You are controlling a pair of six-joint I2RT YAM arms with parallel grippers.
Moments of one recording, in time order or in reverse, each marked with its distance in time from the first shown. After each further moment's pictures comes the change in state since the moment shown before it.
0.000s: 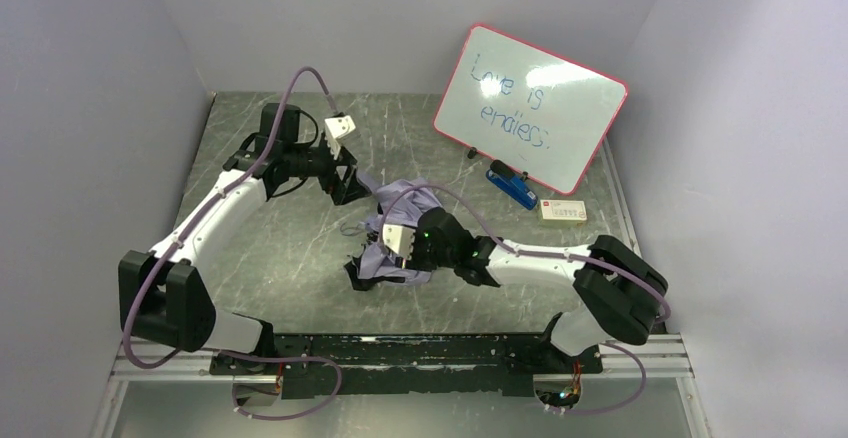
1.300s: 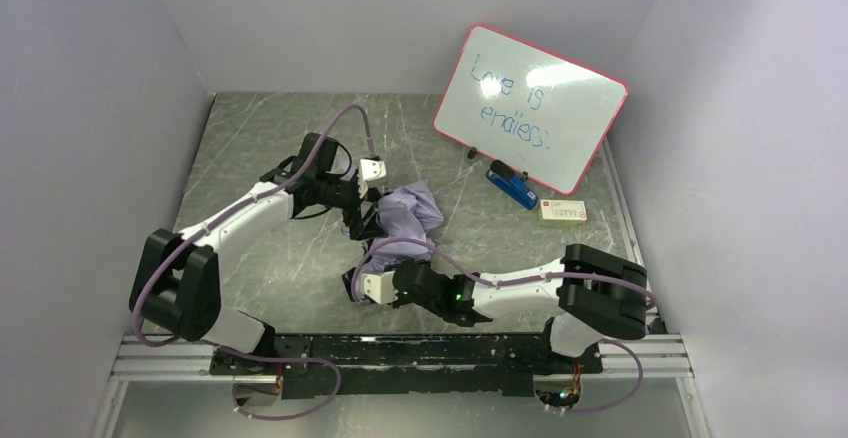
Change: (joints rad) left arm -0.159 0.063 -0.150 0.027 0.065 0.148; right arm 0.343 0.060 -0.072 0.093 0.459 -0.062
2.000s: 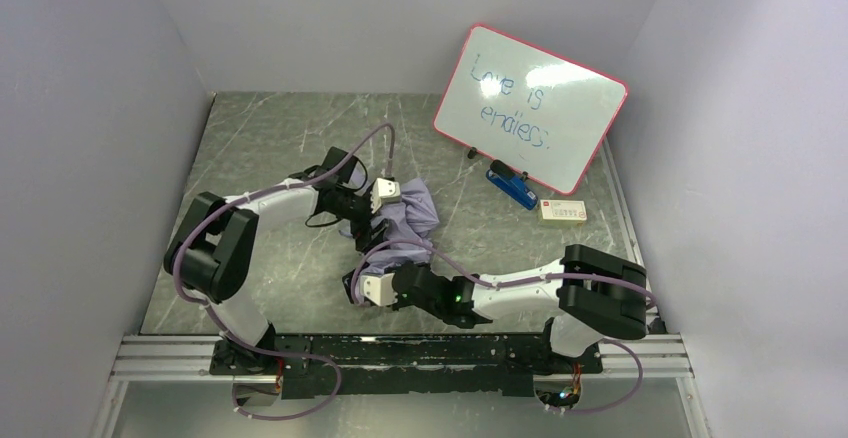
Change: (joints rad) left arm -0.044 0.245 -0.010 0.050 -0.066 0.113; right arm 0.011 0.000 0.000 -0.007 0.002 0.021
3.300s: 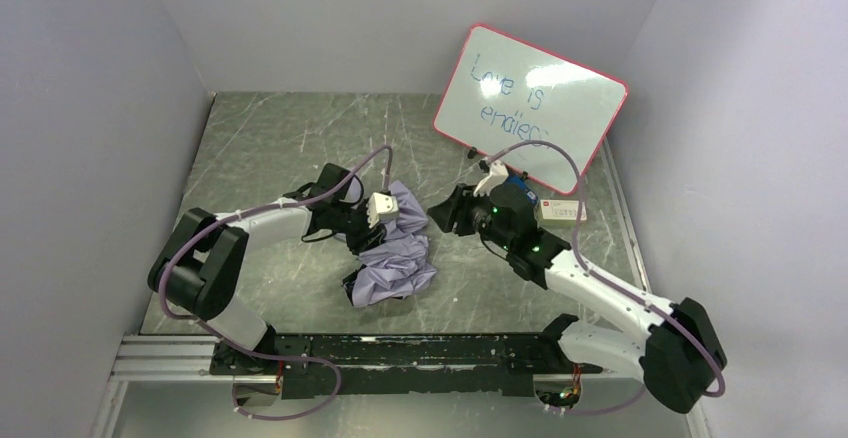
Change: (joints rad) left arm -0.030 -0.108 -0.172 0.138 -0.103 -0.042; right arm -0.615 -0.515 -0.042 -0.077 -0.347 1.163
